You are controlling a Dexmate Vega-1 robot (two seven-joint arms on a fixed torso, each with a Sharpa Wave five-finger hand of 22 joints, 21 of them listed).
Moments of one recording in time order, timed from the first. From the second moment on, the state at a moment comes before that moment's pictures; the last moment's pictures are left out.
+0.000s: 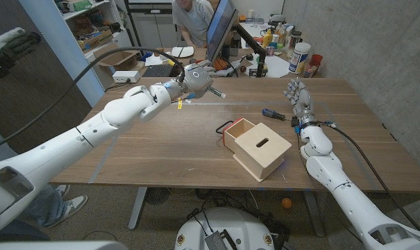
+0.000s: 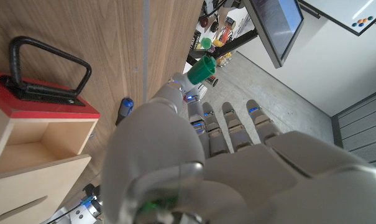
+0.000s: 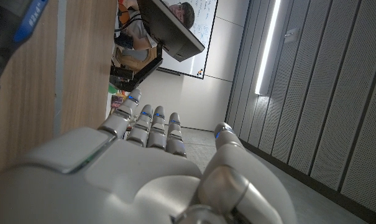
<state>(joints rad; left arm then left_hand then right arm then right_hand) 0.57 0.91 0.68 -1.97 1.20 -0.09 -0.05 1.11 0.13 0.37 -0.15 0.17 0.83 0.12 0.32 0.24 0.37 -0.06 0.23 0.20 0.24 0.01 0.19 0.17 0.09 0.18 0.22 0.19 -0.95 -0.37 -0.19 -1.40 0.57 0.38 -0.11 0.21 0.09 0.35 -0.06 0.21 0.21 0.03 0.20 0.18 0.21 0.11 0.20 0.19 0.15 0.05 0.22 0.23 0.28 0.03 0.19 0.17</state>
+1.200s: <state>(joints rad) 0.48 0.86 0.74 -1.96 1.31 -0.32 -0.05 1.10 0.13 0.37 -0.15 0.17 0.83 0.12 0.32 0.24 0.36 -0.07 0.22 0.20 0.23 0.01 0.19 0.17 0.08 0.17 0.22 0.19 -0.96 -0.35 -0.17 -1.42 0.57 0.41 -0.17 0.20 0.09 0.35 -0.06 0.21 0.22 0.03 0.20 0.18 0.22 0.11 0.20 0.19 0.15 0.06 0.22 0.23 0.28 0.03 0.19 0.17</state>
